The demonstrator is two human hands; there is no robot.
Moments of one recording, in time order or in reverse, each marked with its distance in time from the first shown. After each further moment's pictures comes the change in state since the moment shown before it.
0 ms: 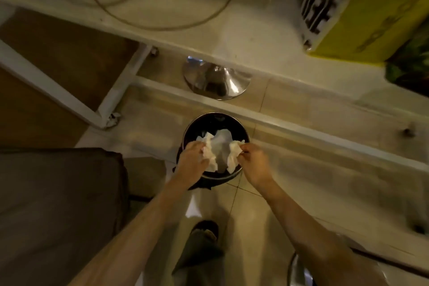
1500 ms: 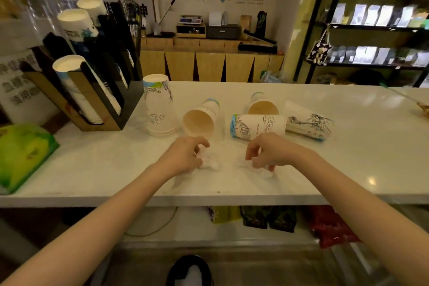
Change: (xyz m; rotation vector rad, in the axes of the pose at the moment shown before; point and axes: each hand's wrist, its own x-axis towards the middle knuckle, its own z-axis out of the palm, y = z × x) left_hand -0.224 0.509 -0.387 0.382 0.082 0.623; right_hand -0.263 -0.405 -0.535 -0.424 0.052 -0.185
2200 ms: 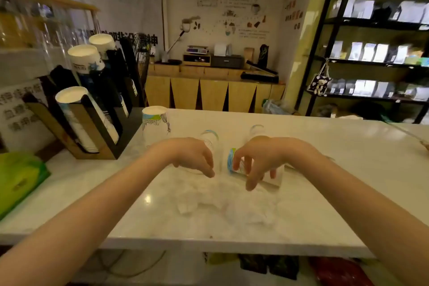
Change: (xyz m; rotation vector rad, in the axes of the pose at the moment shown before) left_hand 0.042 0.052 -0.067 0.269 -0.421 -0.045; right_hand 0.008 -0.043 -0.071 -0.225 -0.267 -0.006
